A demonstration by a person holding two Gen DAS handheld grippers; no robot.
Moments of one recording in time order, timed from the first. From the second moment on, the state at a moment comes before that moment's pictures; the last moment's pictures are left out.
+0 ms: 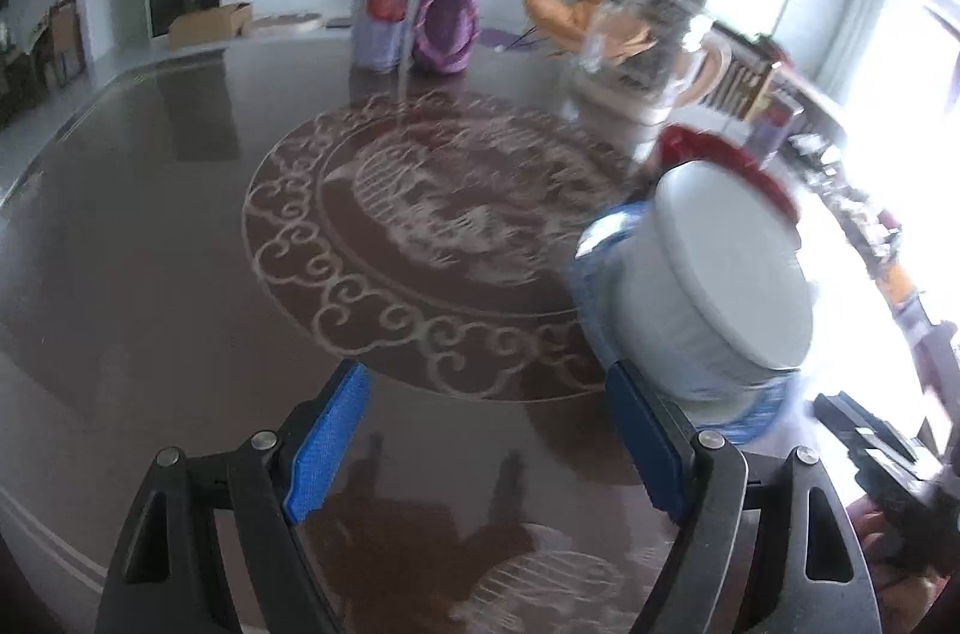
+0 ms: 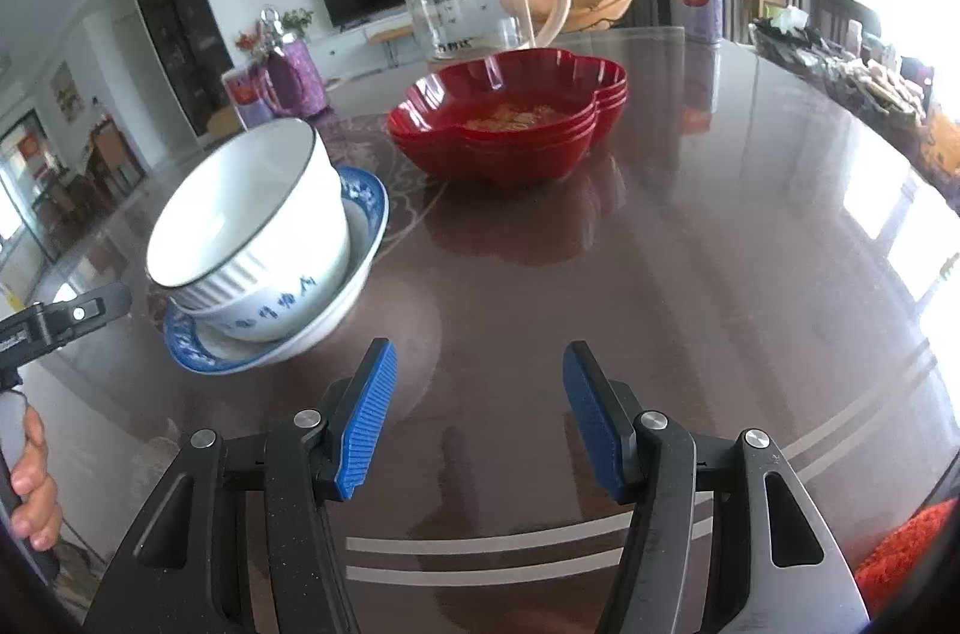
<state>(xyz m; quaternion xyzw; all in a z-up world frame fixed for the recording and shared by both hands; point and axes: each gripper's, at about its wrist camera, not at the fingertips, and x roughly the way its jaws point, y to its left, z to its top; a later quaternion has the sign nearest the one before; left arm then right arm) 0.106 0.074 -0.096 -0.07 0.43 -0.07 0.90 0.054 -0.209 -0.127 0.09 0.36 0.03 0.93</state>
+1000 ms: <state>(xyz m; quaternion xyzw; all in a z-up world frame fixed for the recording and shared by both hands) 0.138 0.082 -0.139 0.01 0.46 -0.03 0.89 0.069 -0.218 -0.147 0.08 0.40 -0.02 0.91</state>
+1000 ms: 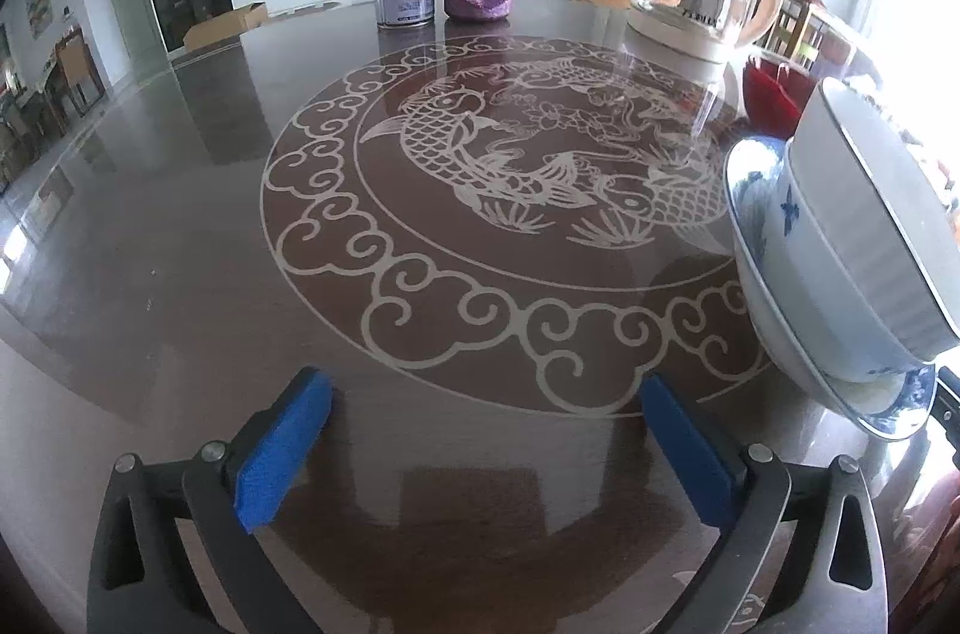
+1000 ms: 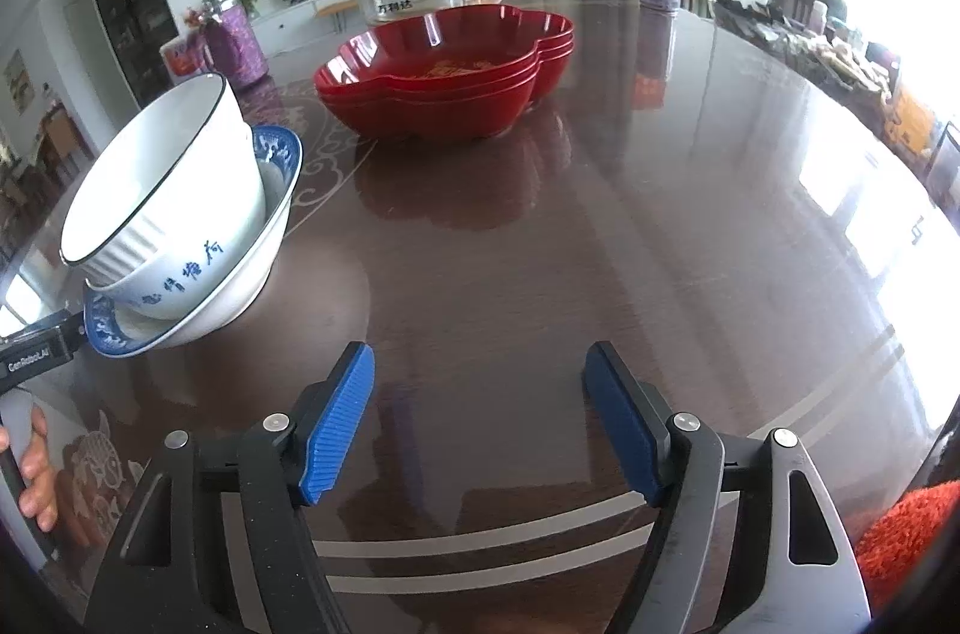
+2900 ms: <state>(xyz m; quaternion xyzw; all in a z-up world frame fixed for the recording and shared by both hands) 0.139 0.078 -0.139 0.01 0.46 -0.02 0.89 0.059 -0.199 -0.082 0.18 0.32 -0.04 0.93</state>
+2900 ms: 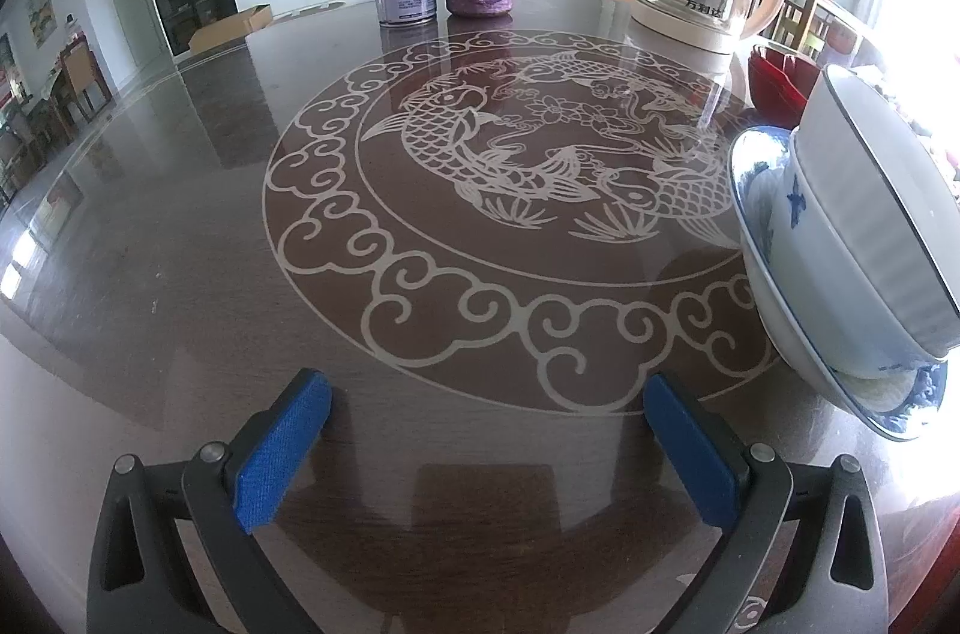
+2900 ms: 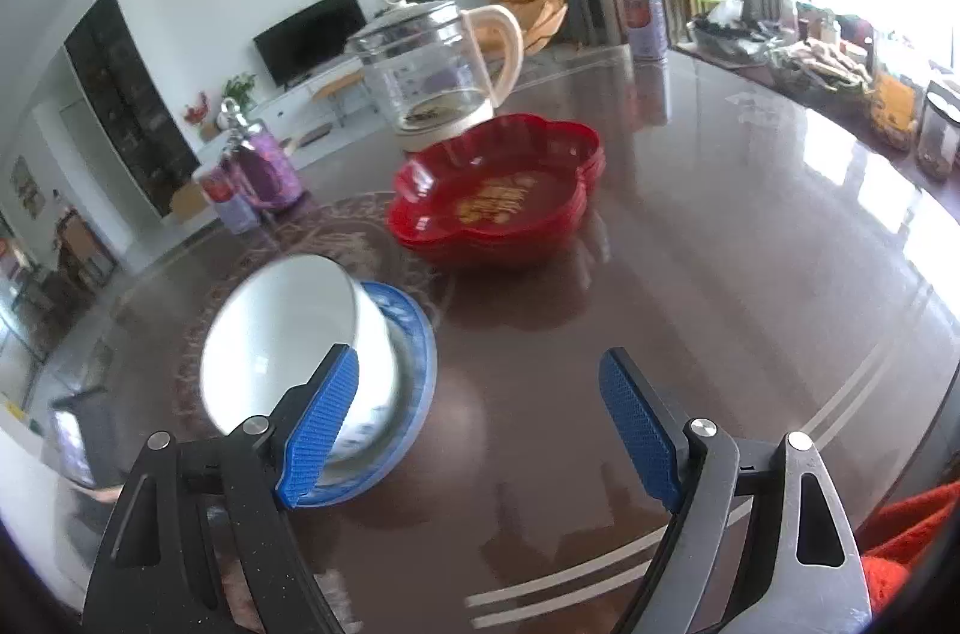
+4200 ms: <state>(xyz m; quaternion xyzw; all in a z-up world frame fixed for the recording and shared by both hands) 0.140 0.077 -0.138 0.01 0.46 -0.02 0.89 0.059 -0.215 -0.122 0.19 0.32 -0.04 0.93</state>
